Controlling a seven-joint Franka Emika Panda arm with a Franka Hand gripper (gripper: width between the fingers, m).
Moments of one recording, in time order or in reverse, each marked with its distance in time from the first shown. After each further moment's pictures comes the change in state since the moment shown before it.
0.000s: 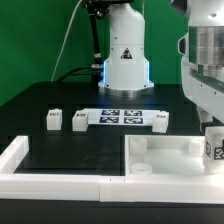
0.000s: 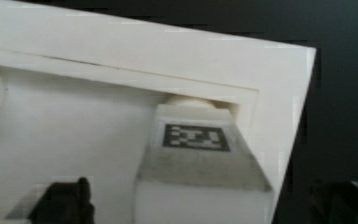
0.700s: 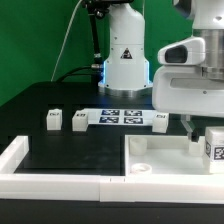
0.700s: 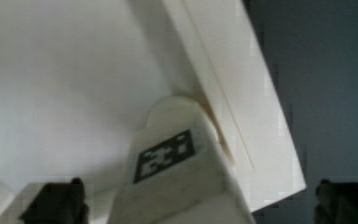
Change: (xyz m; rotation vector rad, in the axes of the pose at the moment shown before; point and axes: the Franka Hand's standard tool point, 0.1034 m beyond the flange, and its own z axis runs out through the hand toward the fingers) arm -0.002 0.002 0.005 -0.005 -0.004 -1.066
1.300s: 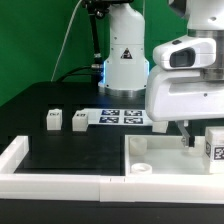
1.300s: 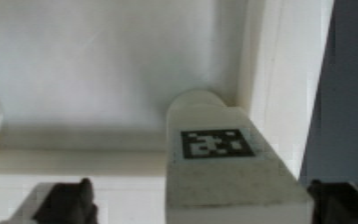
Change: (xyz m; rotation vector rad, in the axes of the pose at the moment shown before) arm 0.003 0.007 -0.001 -0.018 -0.008 -0.359
